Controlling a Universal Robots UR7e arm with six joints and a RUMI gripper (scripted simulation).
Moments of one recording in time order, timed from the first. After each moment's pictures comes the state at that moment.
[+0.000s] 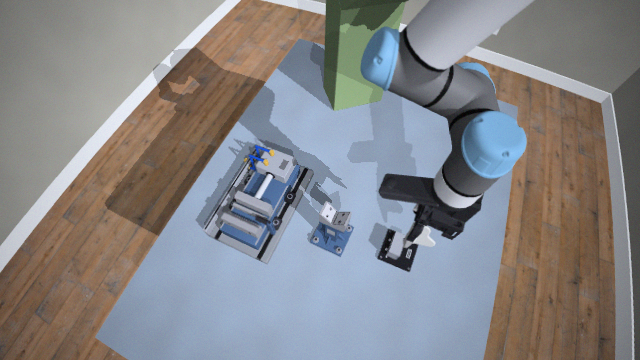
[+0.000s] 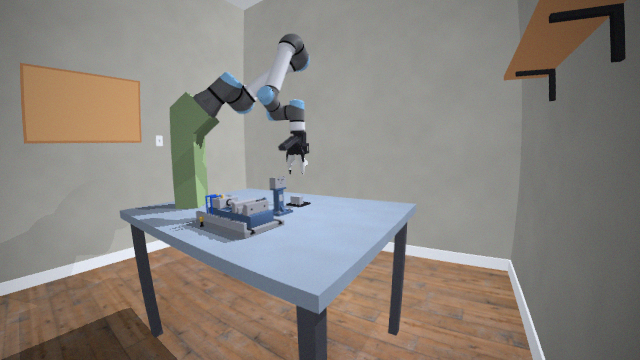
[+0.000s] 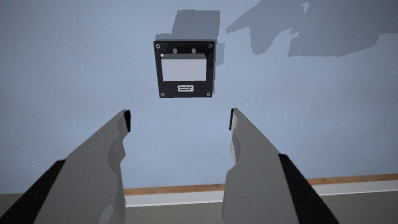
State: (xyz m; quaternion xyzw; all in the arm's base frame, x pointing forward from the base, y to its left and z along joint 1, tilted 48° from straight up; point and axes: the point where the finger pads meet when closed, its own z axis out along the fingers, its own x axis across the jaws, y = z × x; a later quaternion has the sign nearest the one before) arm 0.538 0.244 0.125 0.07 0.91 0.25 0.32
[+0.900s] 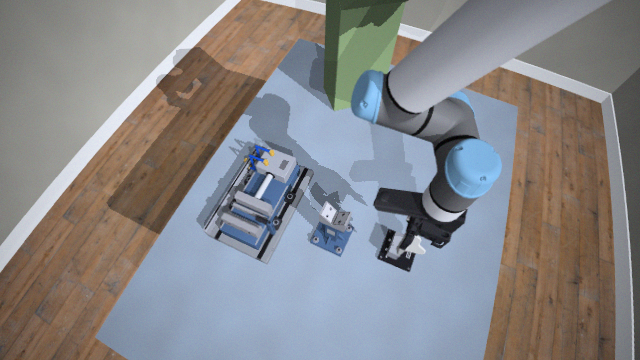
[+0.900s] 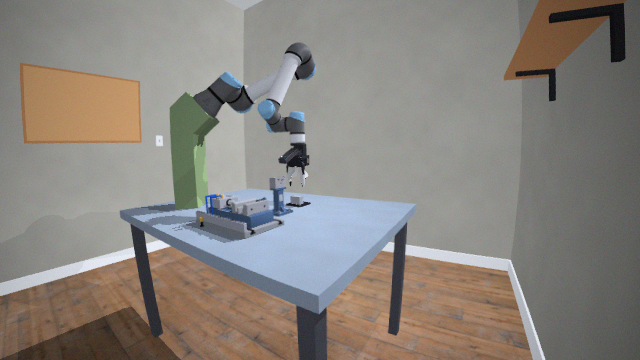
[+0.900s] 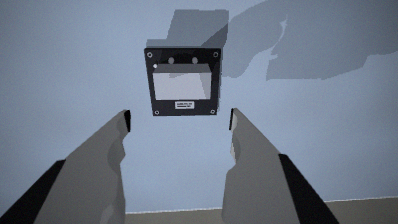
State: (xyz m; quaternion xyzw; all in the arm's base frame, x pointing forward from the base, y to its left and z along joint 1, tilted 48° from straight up) arm 0.576 0.269 0.084 0.07 0.91 0.25 0.32
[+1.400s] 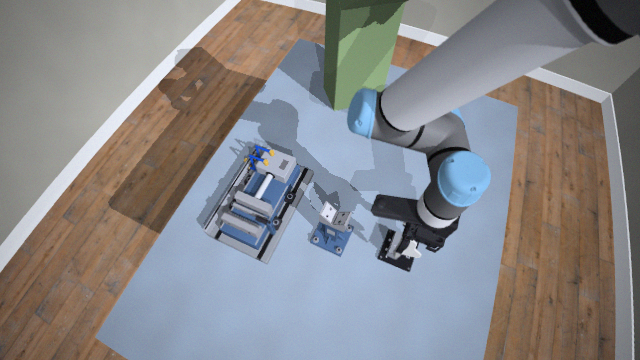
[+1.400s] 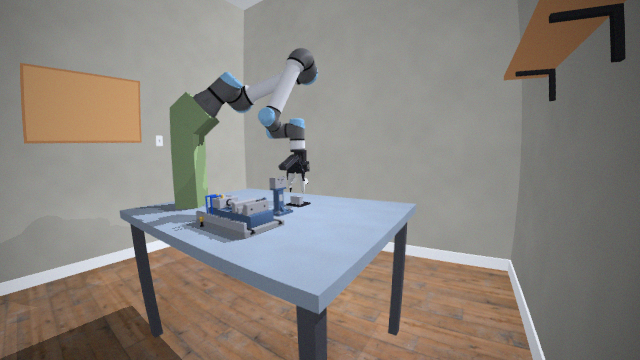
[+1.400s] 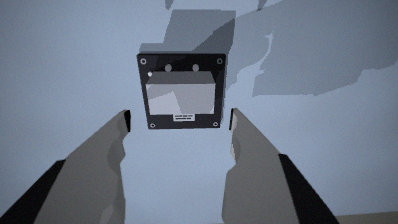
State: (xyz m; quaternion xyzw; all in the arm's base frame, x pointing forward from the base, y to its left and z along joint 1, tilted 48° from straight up) arm 0.596 0.281 0.062 0.07 0.91 0.25 0.32
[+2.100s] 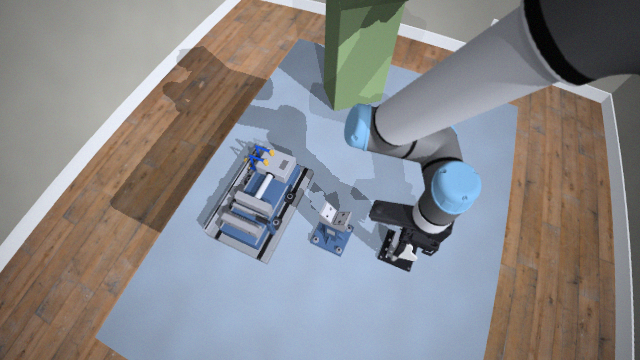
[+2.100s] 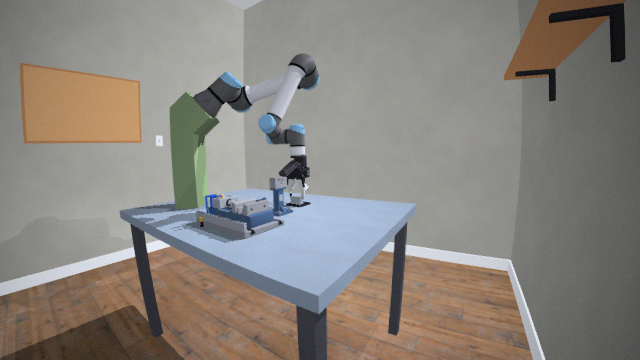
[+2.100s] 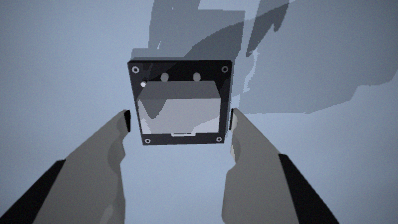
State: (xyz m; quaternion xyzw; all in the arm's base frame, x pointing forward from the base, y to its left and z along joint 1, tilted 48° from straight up) arm 0.614 0.294 0.042 0.07 0.91 0.25 0.32
